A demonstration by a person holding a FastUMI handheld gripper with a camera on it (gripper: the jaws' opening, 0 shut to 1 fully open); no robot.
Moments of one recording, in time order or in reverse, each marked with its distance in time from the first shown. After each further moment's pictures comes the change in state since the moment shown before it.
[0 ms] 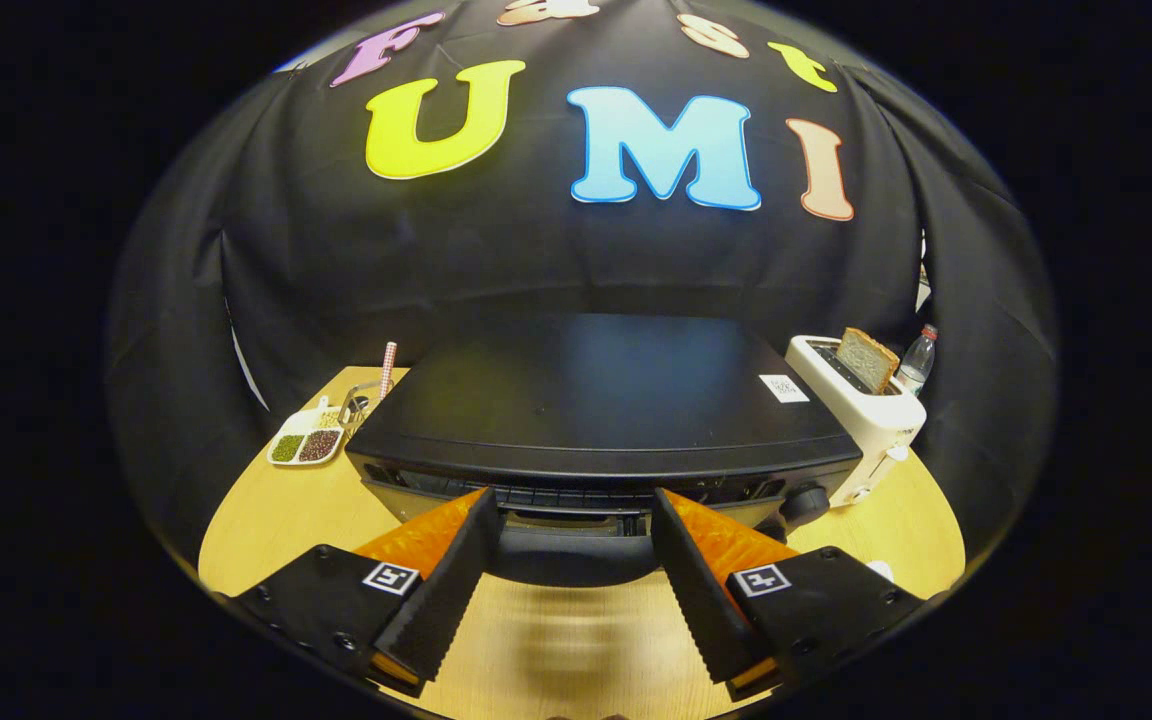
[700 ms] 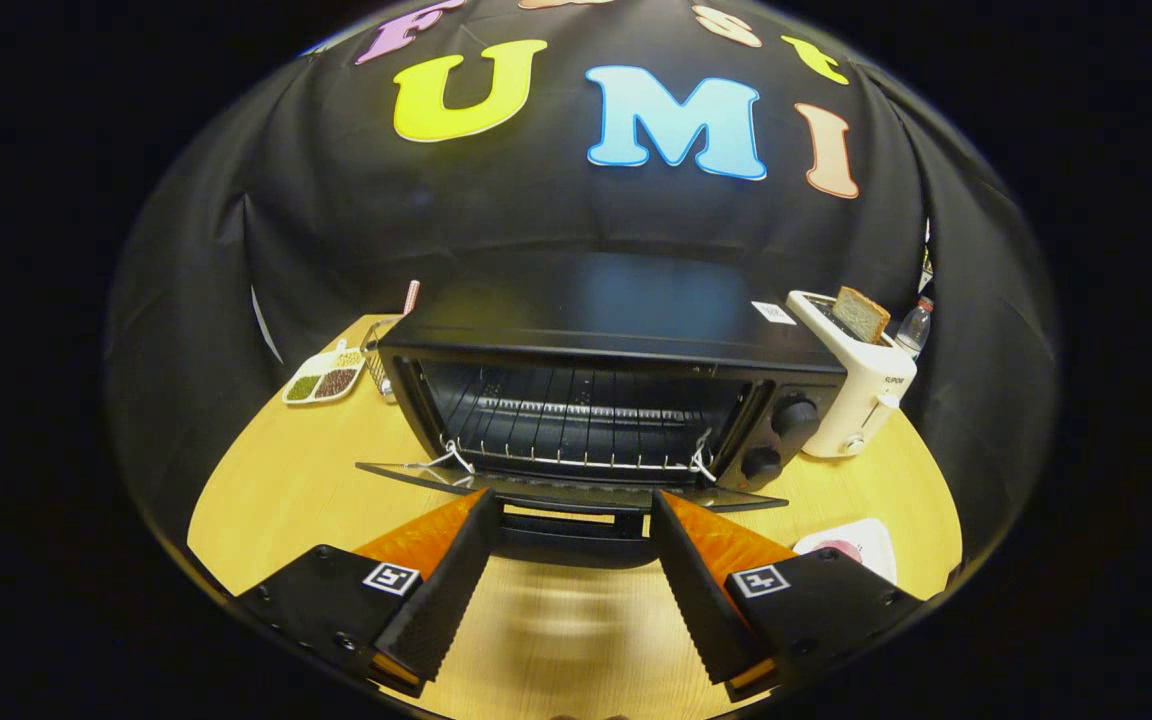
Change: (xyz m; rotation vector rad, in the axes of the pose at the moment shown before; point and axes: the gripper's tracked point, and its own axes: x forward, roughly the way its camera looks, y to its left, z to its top) arm -0.041 0.004 -0.071 -0.040 0.107 0.014
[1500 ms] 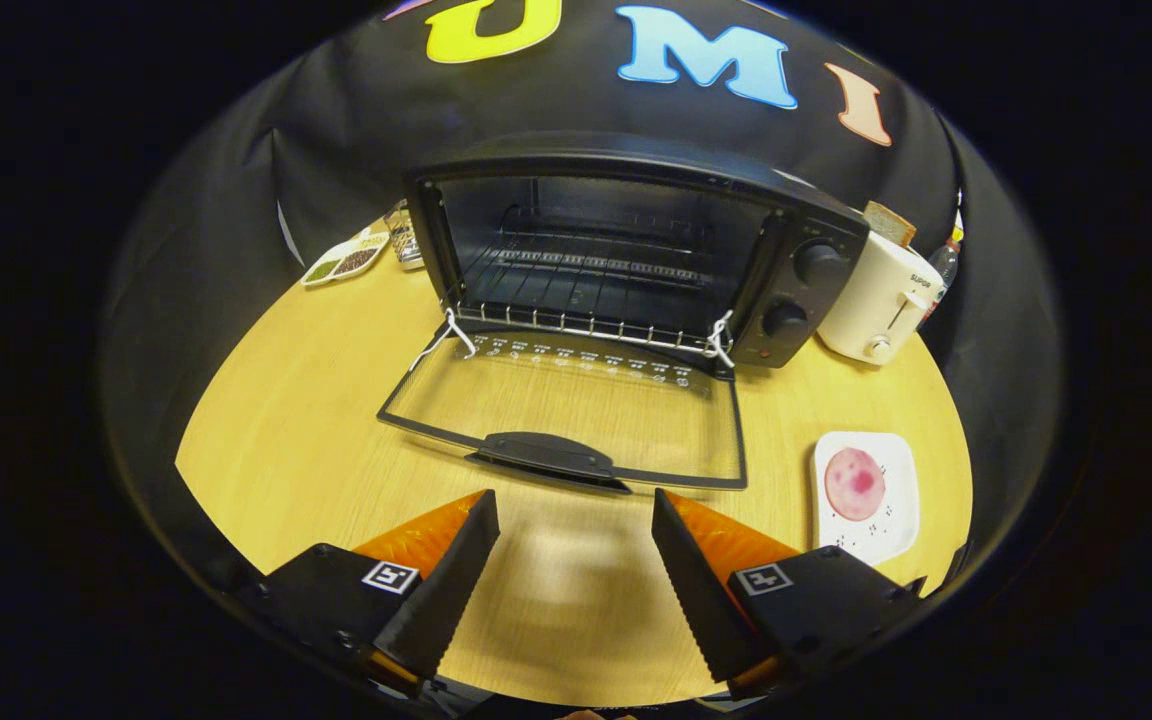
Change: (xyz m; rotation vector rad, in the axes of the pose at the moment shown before) arm -0.021 -0.025 -0.089 -0.057 0.196 0.077
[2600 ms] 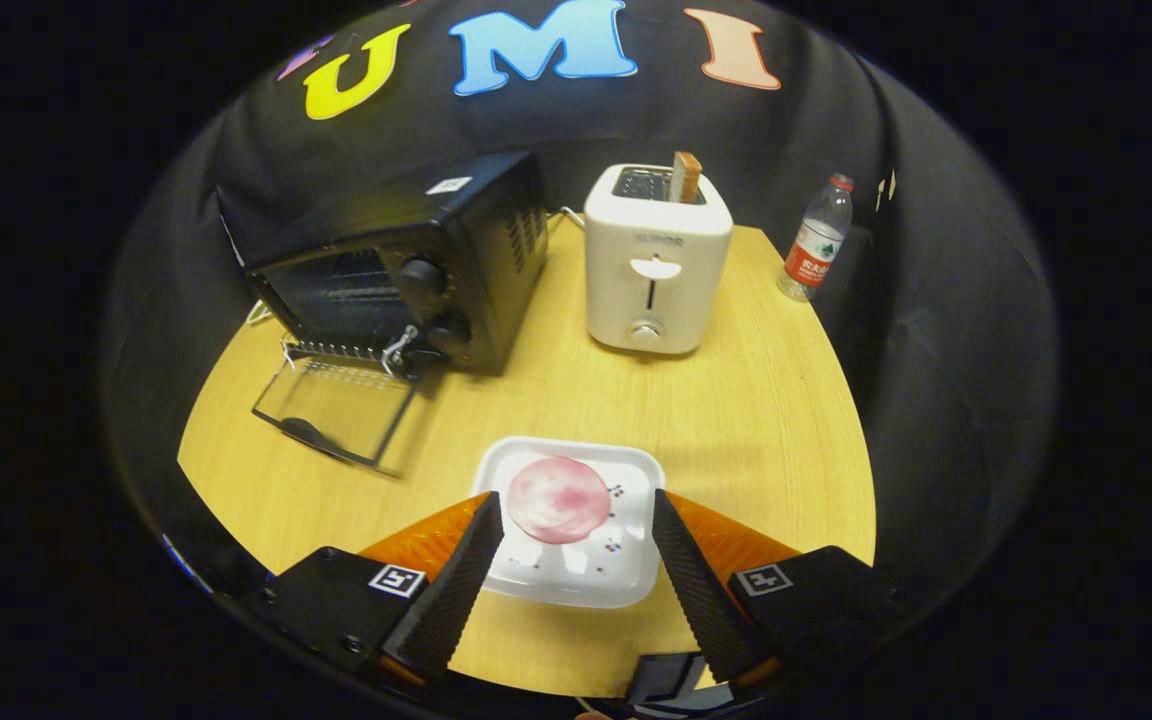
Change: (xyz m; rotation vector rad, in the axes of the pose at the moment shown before) arm -0.025 -0.288 -0.027 0.066 0.119 -0.006
